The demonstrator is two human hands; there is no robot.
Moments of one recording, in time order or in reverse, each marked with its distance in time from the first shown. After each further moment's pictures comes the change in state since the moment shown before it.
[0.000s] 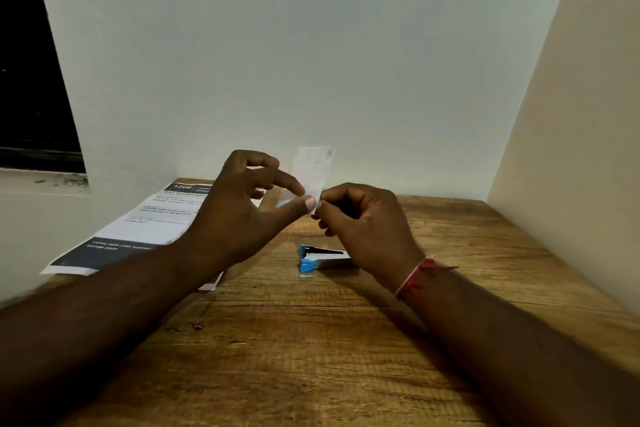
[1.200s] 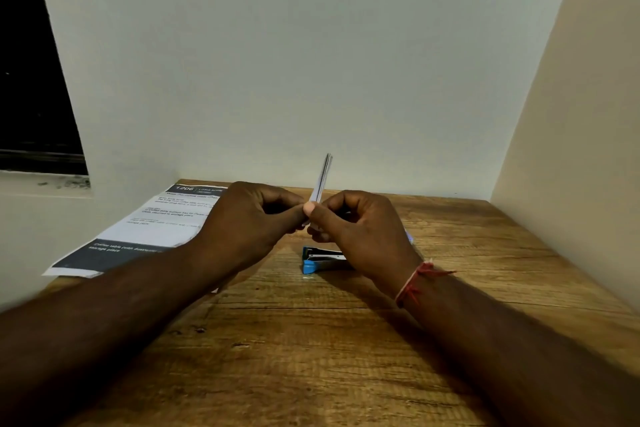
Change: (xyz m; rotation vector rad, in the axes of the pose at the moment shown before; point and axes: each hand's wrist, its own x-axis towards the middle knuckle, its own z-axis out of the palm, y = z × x) left_hand -0.003 0.002 0.005 -0.142 -0.143 -0.186; right_hand -0.003 -0.002 0.008 0.044 -0.046 0.128
